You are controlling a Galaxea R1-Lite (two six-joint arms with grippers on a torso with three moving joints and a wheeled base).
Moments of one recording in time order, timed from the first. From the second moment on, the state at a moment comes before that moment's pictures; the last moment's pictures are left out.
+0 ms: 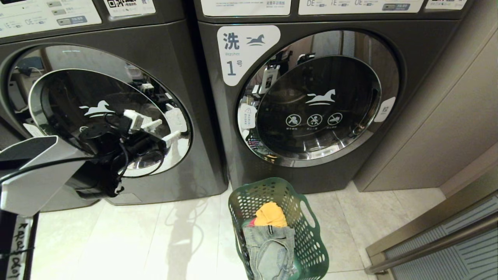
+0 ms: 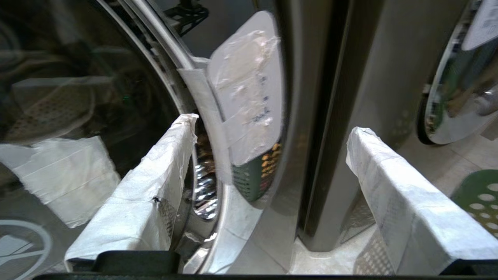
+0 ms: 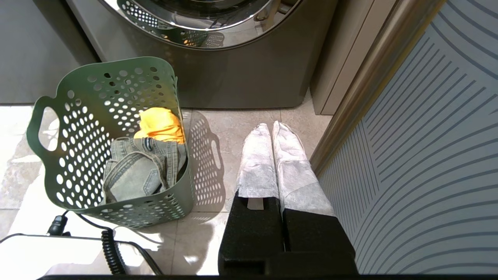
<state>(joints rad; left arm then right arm) 0.06 2.38 -1.35 -1.25 -0.60 0.13 0.00 0.00 0.00 0.00 0.01 -0.06</state>
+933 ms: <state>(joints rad) 0.02 2.48 -1.57 -1.13 -0.55 0.13 0.00 0.00 0.00 0.00 0.01 -0.06</state>
